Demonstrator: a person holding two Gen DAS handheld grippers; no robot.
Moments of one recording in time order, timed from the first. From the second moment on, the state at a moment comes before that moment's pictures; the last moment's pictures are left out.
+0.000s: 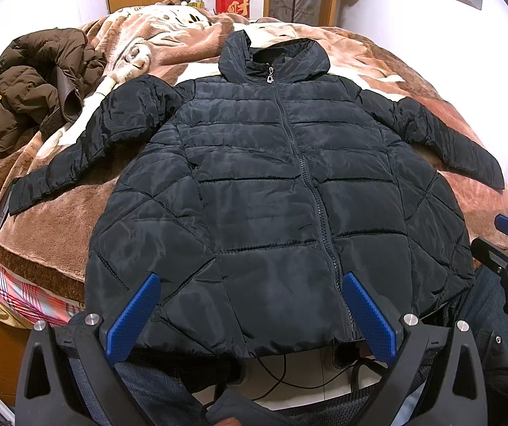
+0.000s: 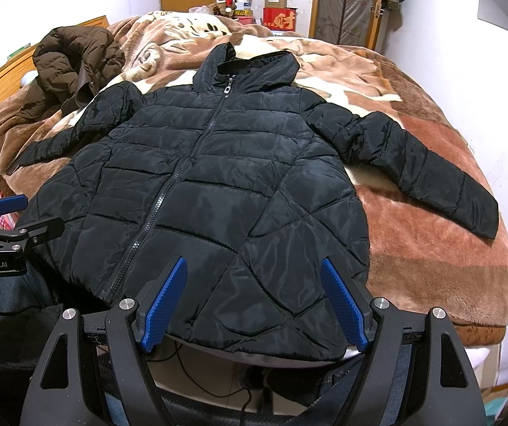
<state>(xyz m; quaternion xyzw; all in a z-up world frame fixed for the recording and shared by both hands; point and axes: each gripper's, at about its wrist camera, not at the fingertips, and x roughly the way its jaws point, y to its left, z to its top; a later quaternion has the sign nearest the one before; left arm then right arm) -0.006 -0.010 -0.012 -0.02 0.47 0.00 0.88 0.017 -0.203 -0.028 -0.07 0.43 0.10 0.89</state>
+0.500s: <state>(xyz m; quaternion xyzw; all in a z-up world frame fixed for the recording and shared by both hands) -0.007 -0.012 -0.014 -0.02 0.47 0.00 0.88 0.019 -0.206 -0.028 -0.07 0.43 0.09 0.89</state>
